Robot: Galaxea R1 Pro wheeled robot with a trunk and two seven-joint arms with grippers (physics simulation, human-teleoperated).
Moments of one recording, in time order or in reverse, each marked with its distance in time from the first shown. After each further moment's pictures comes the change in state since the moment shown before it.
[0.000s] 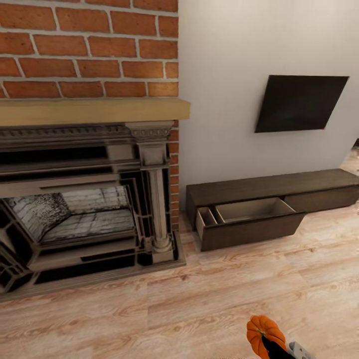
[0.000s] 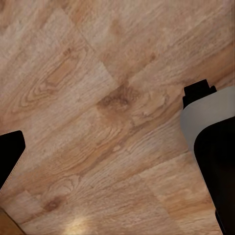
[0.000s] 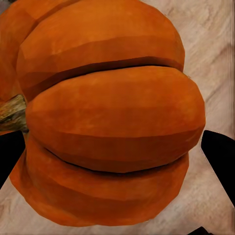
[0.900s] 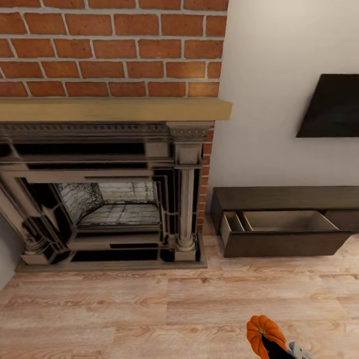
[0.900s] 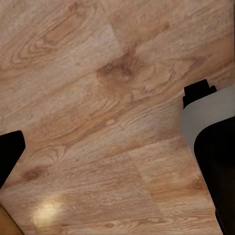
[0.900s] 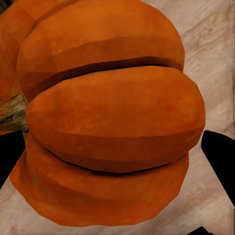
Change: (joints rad) left arm 0.000 0.000 0.000 0.001 0.000 0.000 0.000; right arm 0.000 0.000 0.001 -0.001 0.000 0.001 0.000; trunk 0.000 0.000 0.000
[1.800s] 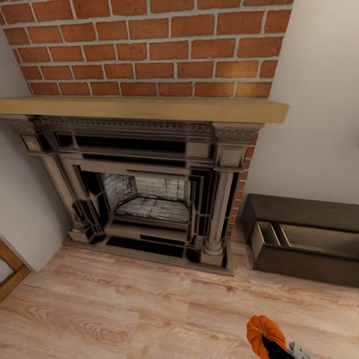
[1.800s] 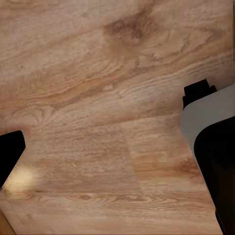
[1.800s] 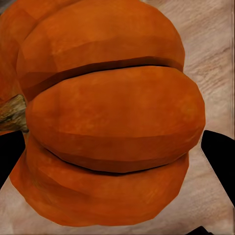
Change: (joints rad) left arm 0.000 0.000 0.000 0.000 0.000 0.000 0.000; right arm 0.000 0.000 0.000 0.001 0.000 0.000 0.000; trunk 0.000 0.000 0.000
